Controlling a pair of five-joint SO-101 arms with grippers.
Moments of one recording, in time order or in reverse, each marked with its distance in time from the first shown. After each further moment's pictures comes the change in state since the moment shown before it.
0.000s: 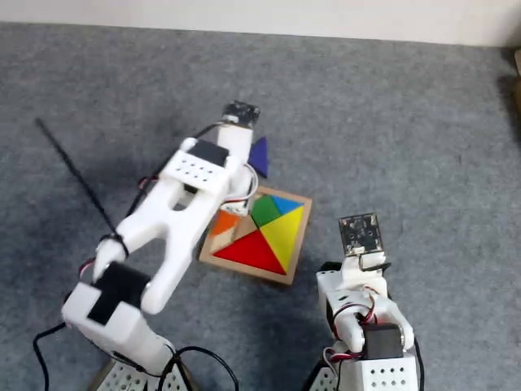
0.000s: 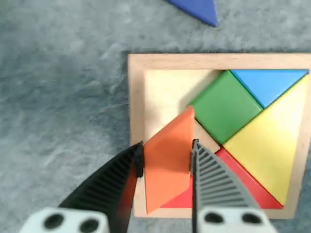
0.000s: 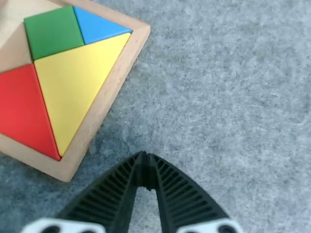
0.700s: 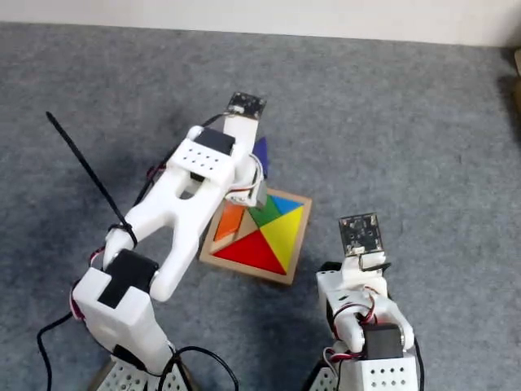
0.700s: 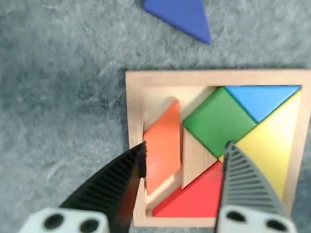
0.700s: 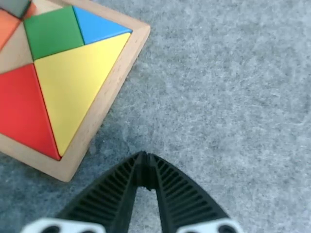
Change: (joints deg) left arm -0.2 5.3 -8.5 3.1 -0.4; right arm 0.0 0.0 0.0 0.0 0.0
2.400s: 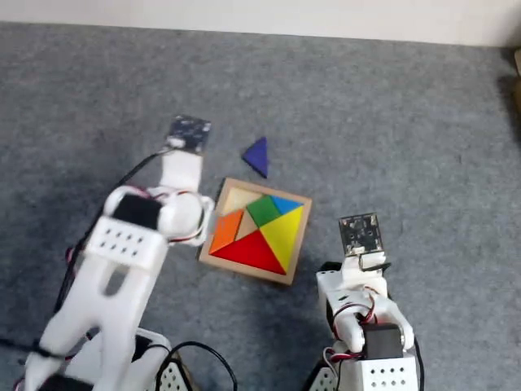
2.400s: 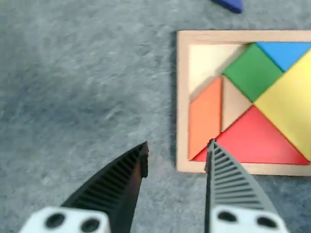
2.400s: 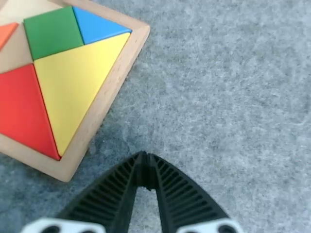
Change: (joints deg) left arm -9.2 -47.8 37.3 -3.7 -7.0; right arm 0.0 0.0 0.0 0.0 0.0
